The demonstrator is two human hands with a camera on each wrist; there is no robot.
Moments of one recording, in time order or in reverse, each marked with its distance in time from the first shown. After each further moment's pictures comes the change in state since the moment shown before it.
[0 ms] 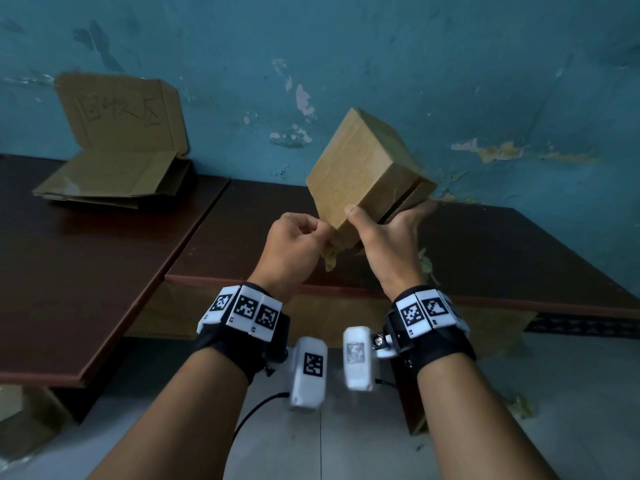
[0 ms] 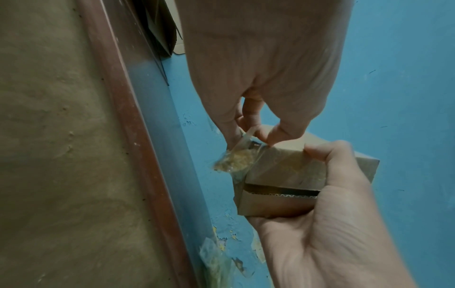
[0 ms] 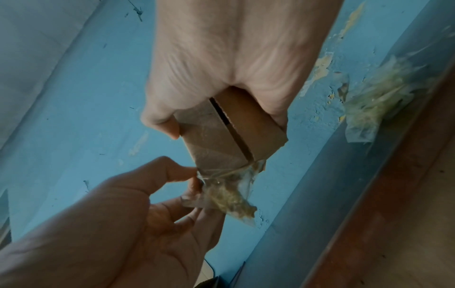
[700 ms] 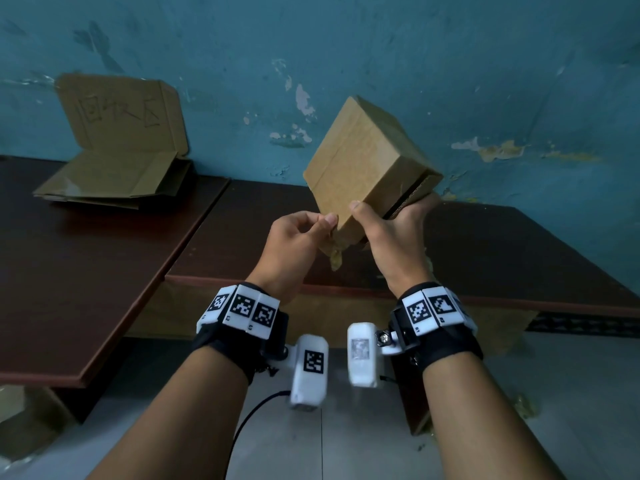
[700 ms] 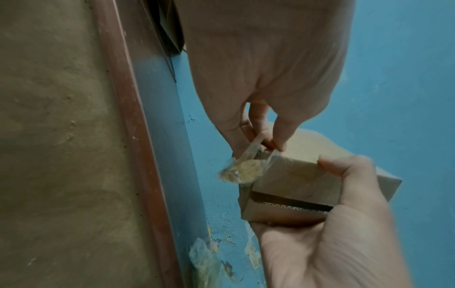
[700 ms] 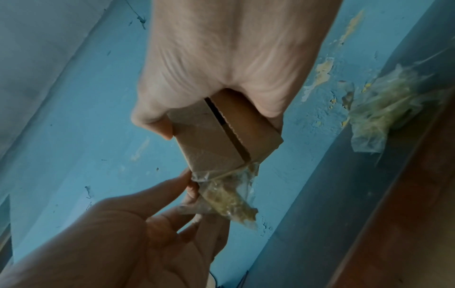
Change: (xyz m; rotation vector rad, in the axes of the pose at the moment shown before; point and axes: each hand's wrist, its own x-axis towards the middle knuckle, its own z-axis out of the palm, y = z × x) left_hand -0.003 -0.001 0.000 -0.162 -0.043 -0.012; right_hand 0.003 -0.007 -0.002 0.063 -0.014 -0.053
